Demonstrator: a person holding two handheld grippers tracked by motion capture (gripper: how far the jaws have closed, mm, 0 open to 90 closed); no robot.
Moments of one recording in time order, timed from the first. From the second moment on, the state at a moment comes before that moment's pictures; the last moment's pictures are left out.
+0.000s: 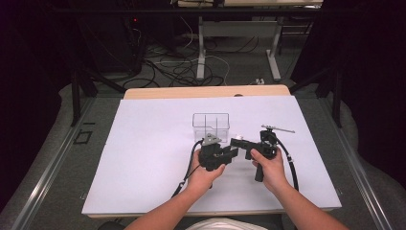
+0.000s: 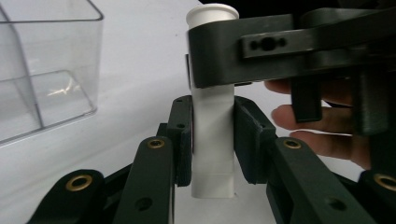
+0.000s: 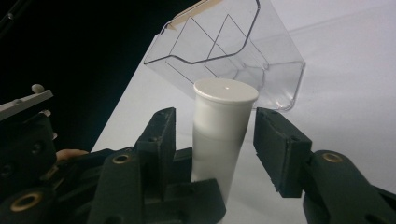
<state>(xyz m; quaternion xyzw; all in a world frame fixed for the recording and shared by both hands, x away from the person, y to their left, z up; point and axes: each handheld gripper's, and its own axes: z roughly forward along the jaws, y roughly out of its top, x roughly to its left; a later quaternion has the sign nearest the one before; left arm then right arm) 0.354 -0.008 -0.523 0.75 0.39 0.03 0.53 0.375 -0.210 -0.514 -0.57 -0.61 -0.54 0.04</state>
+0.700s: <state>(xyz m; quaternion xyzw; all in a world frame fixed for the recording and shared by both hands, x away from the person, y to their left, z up) 0.349 -0.016 -0.524 0.76 0.39 0.02 0.52 0.377 -0.217 -0.518 -0.59 -0.60 -0.54 0.07</state>
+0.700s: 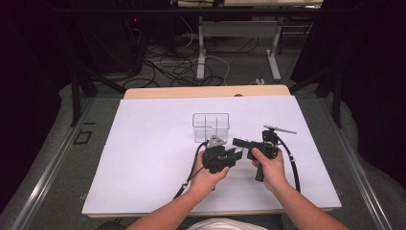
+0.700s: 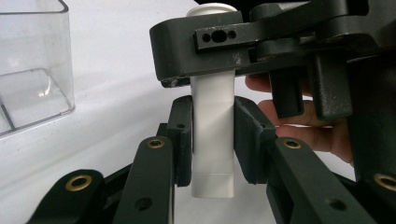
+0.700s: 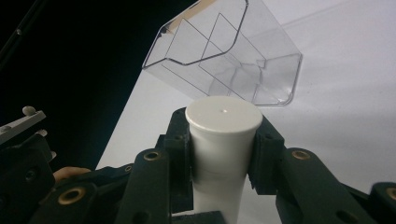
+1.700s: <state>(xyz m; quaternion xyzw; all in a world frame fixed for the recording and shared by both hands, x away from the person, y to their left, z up) 0.355 0.021 -0.528 0.78 0.42 0.05 0.47 0.386 -0.225 -0.521 -0.60 -0.59 -0.54 0.06</state>
